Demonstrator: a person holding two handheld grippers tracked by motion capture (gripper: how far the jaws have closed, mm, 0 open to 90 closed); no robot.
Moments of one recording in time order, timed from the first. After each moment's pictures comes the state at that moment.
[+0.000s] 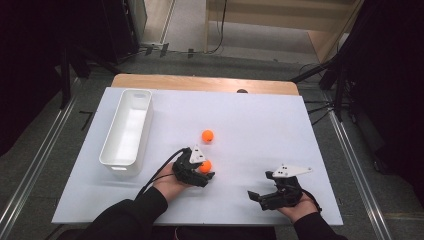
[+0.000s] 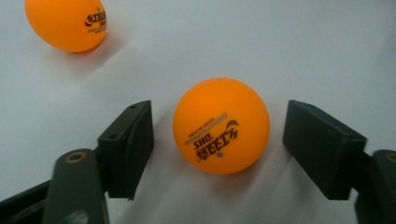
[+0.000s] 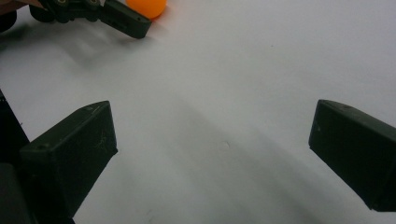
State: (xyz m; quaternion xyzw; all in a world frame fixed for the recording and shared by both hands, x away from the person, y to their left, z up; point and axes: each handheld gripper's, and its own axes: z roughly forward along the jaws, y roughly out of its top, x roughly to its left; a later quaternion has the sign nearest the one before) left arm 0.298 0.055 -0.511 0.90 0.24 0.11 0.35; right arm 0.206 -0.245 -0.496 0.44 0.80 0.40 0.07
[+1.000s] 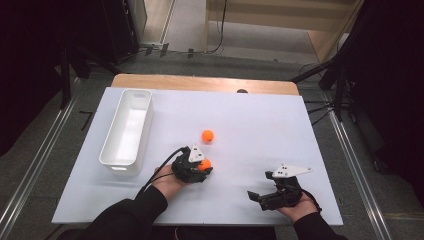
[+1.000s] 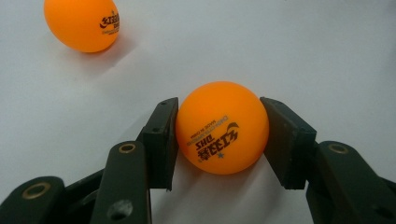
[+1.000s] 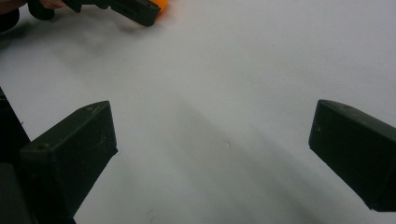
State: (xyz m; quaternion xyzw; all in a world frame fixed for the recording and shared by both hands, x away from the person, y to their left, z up) left arm 0.299 0.056 -0.509 0.89 0.26 0.11 0.36; right arm 0.206 -0.245 -0.496 0.44 0.80 0.40 0.07
